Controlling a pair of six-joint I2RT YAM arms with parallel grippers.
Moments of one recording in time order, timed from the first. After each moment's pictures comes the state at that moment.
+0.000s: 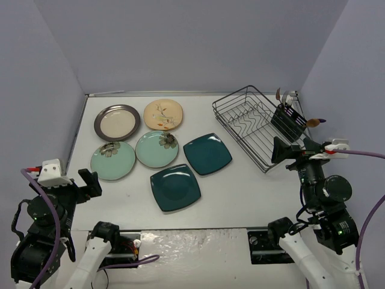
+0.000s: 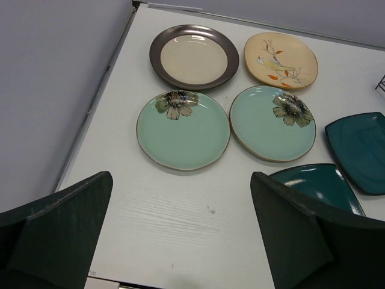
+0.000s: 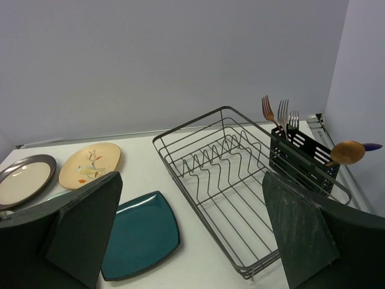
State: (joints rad) left arm -0.22 0.34 1.12 -1.04 -0.34 -0.18; right arm 0.34 0.40 0.91 -0.37 0.28 0.15
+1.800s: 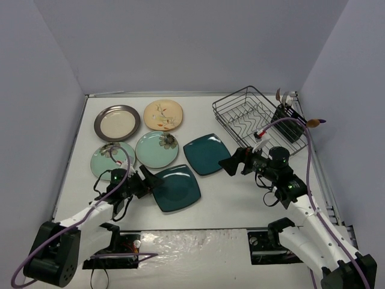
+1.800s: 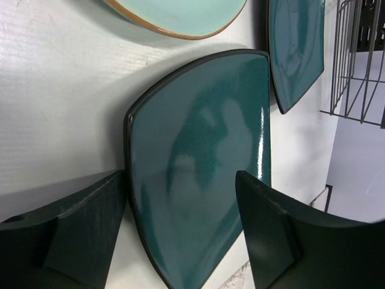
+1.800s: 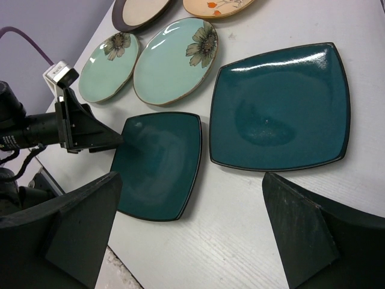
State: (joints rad) left arm -0.26 1.03 0.17 0.25 0.38 -0.87; right arm 0.34 0.77 0.54 -0.07 -0.43 0.40
